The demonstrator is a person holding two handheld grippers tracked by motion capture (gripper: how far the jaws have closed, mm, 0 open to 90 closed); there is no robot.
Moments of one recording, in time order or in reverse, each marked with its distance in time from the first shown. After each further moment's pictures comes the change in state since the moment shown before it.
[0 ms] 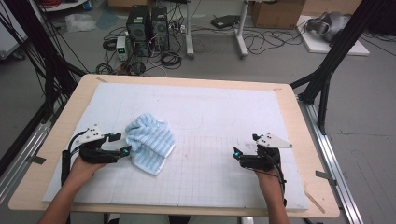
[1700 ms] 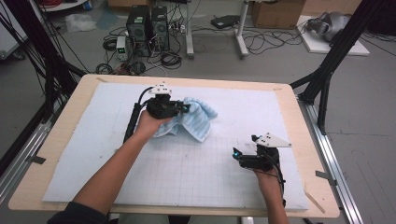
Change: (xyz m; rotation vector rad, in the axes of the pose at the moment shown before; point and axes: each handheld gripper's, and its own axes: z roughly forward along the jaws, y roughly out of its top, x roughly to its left) left arm -0.032 0.150 0.156 -0.038 -0.108 0.011; right arm -0.002 -0.004 0.005 0.010 0.019 0.032
